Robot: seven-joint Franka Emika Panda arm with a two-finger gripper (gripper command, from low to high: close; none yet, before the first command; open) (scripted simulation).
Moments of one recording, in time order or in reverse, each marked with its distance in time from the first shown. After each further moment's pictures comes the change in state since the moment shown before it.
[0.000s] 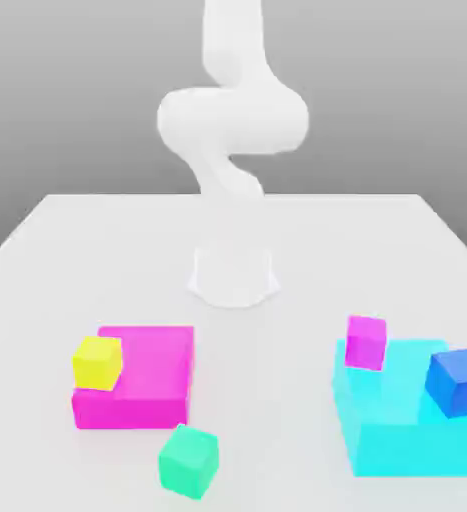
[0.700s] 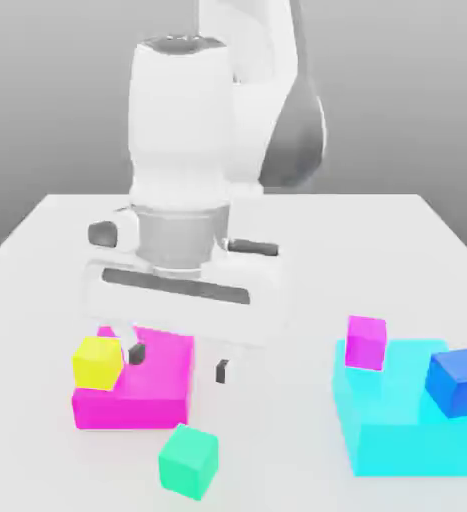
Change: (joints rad) arm -0.116 0.767 0.014 -0.217 -0.028 0.355 0.238
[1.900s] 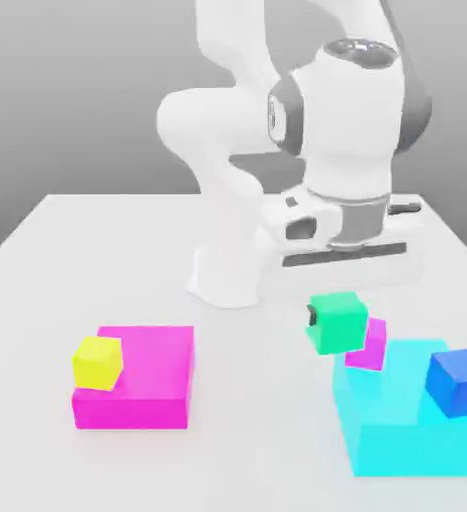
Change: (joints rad) arm 0.356 -0.391 0.172 -0.180 0.132 -0.303 -0.358
